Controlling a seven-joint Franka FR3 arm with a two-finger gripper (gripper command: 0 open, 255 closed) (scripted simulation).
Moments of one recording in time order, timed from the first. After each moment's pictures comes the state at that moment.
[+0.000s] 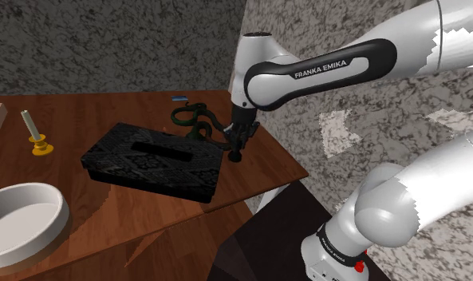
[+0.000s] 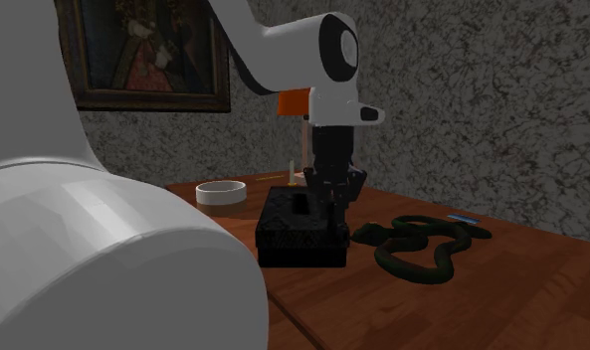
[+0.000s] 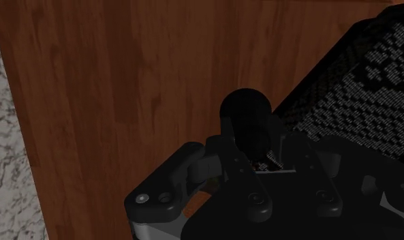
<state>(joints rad) 0.08 -0.31 0.15 -2.48 0.00 2.10 0.38</state>
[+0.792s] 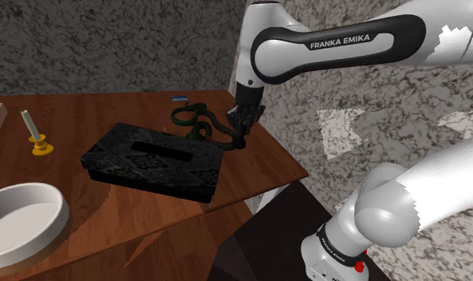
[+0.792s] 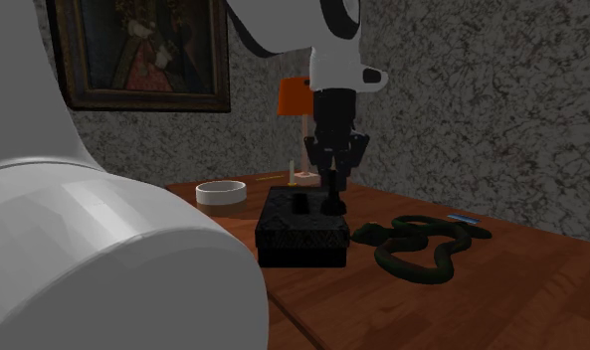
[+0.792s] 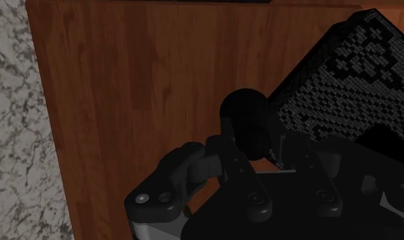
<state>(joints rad) 0.08 -0.37 0.14 -2.37 0.00 1.93 0.37</state>
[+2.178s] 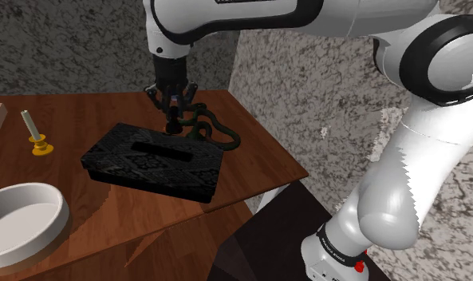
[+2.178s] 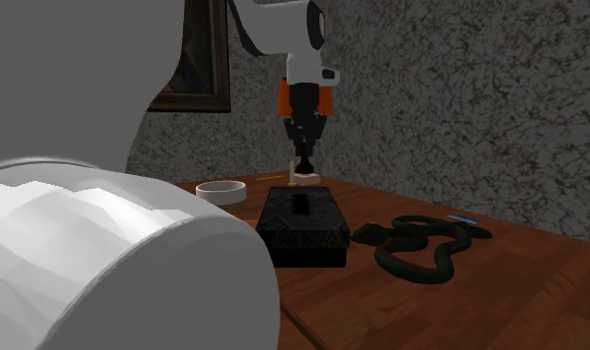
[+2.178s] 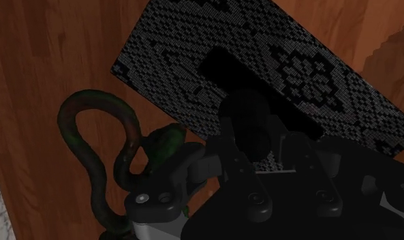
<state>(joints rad) 0.19 0.17 0.30 -1.68 -0.08 1.75 0.66</state>
